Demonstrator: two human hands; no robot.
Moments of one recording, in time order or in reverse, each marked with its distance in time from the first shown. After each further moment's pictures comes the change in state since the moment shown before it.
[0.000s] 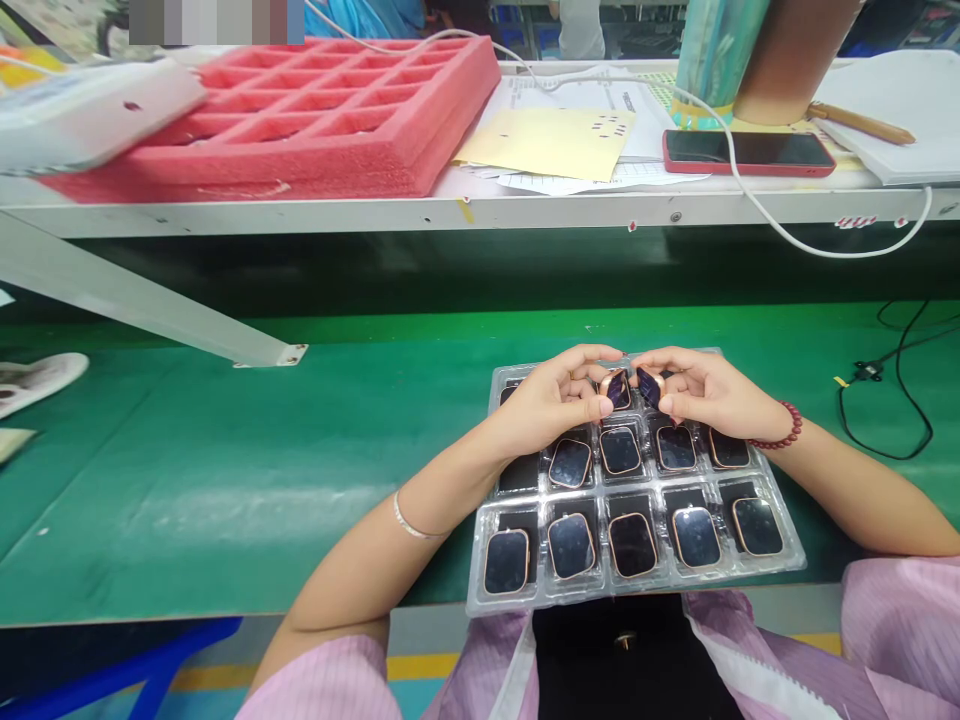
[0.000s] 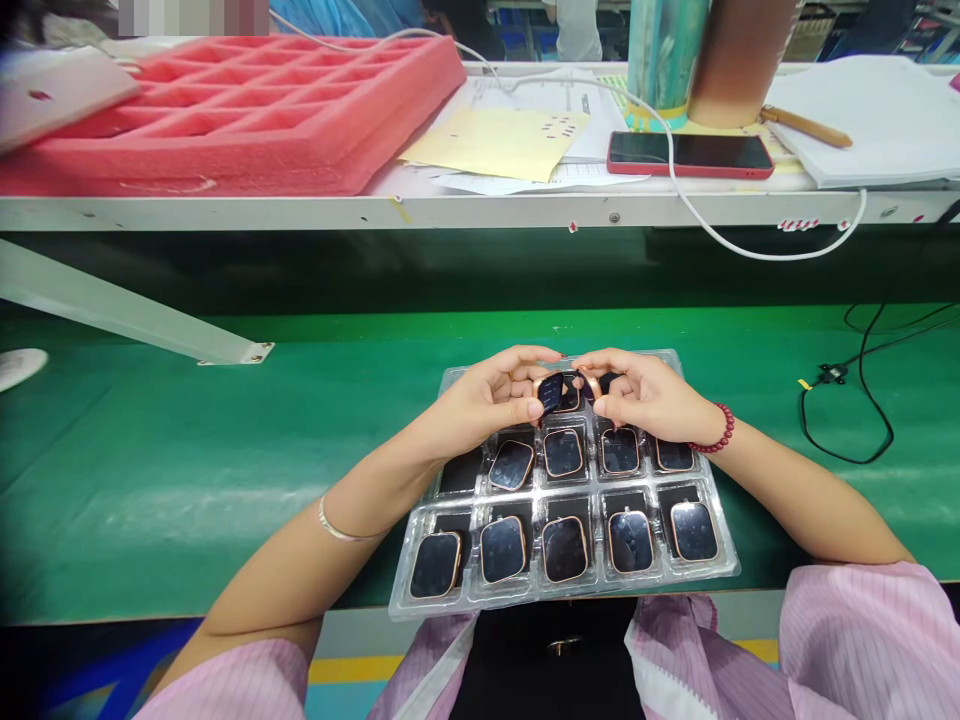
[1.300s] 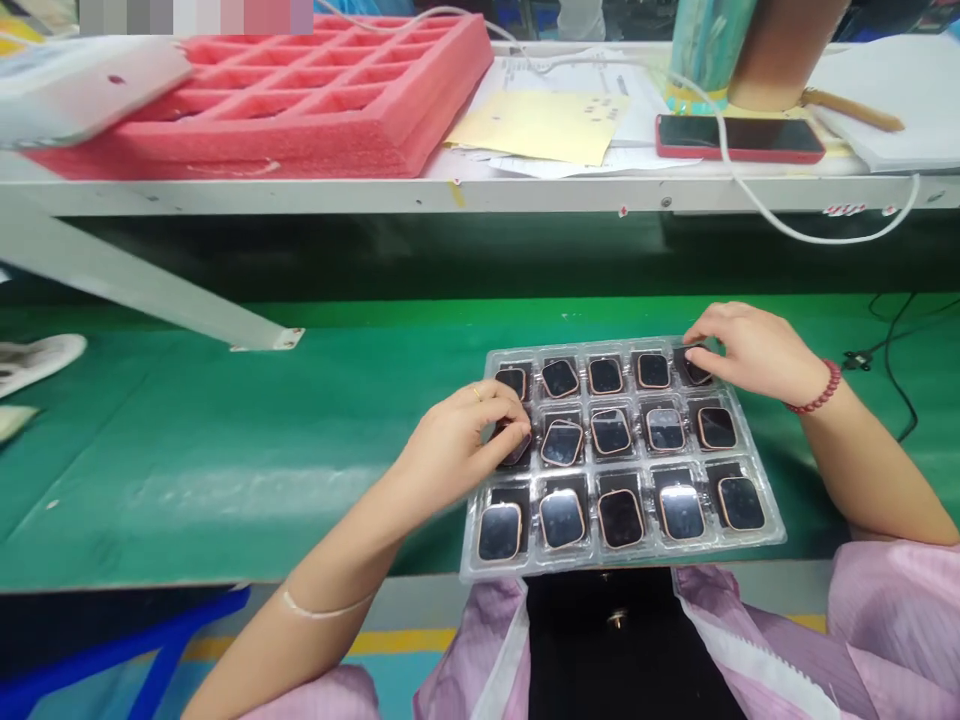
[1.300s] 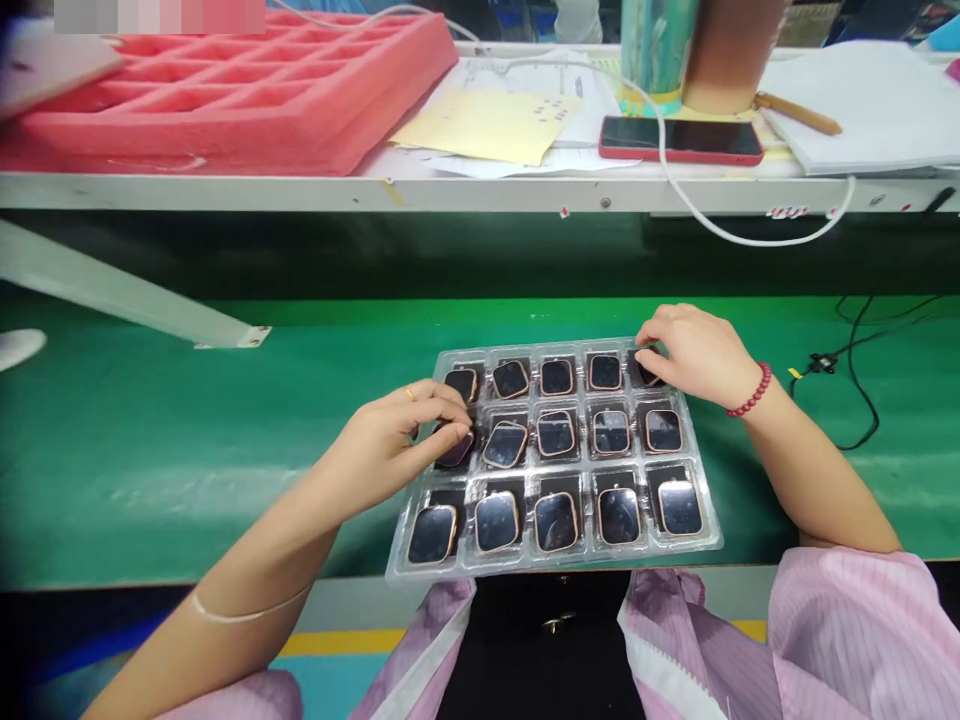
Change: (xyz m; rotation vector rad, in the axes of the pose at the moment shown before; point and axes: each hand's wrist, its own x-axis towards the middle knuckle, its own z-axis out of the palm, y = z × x) left_hand -0.084 0.013 -0.018 1.115 0.241 0.099; right_hand -0.018 -0.026 -0.049 -1.319 0.185 0.007
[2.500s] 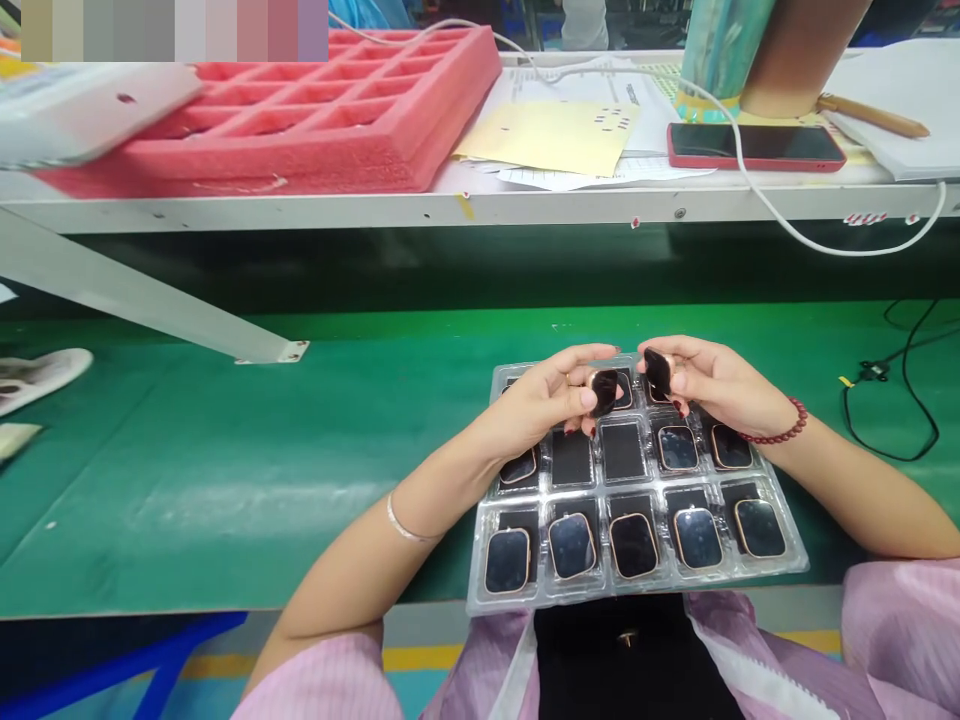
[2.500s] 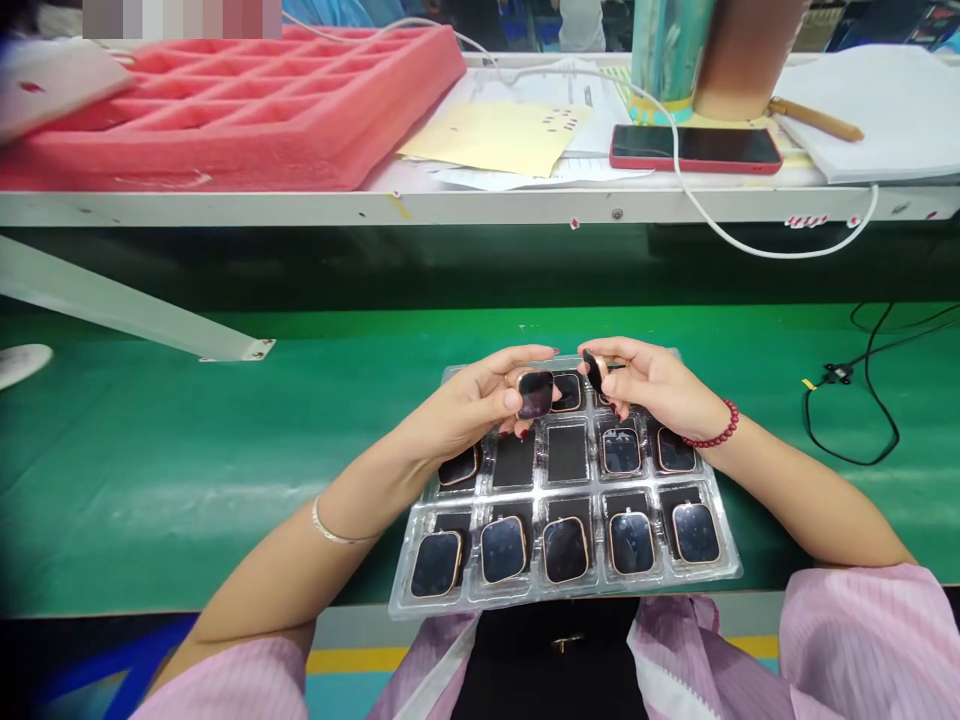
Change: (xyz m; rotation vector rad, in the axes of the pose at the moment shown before) left_hand 0.069 0.010 0.036 -1.211 -0.269 -0.174; right_hand 0.013 -0.040 0.043 1.604 -0.128 0.182
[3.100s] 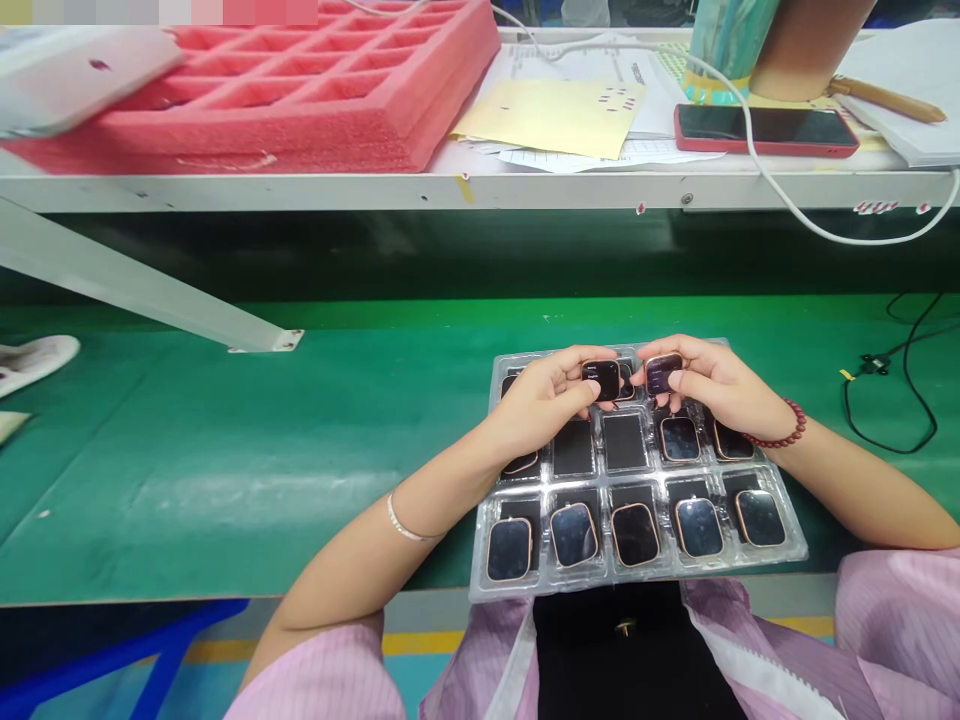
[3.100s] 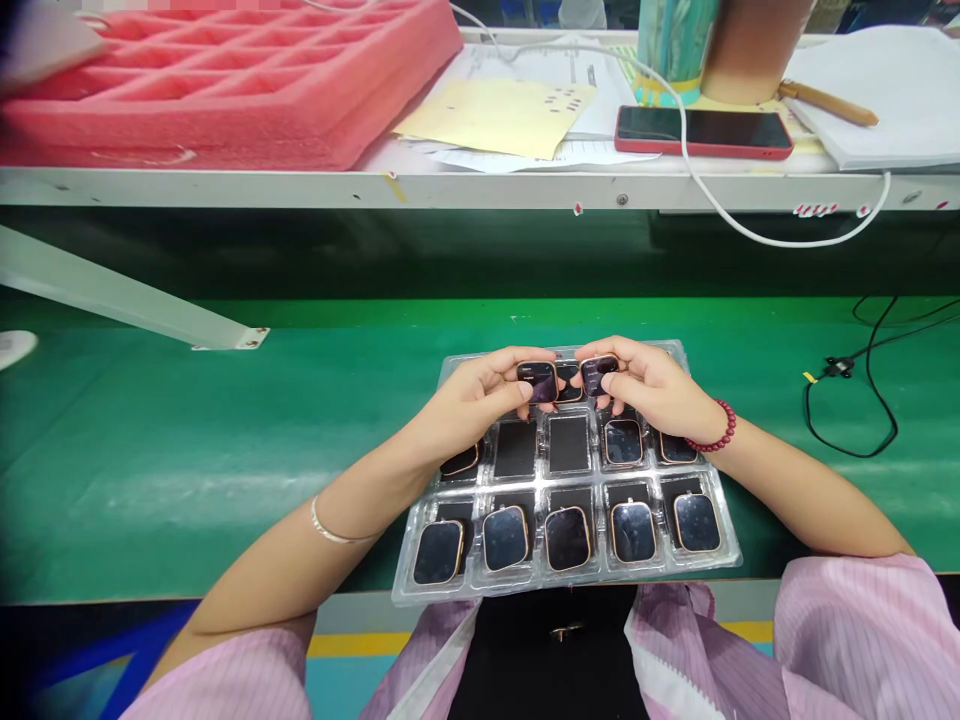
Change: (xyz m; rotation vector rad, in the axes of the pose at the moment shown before) left_hand -0.002 0.000 0.010 0.271 0.122 0.045; right_hand -0.007 -0.007 0.014 -0.310 0.009 -0.047
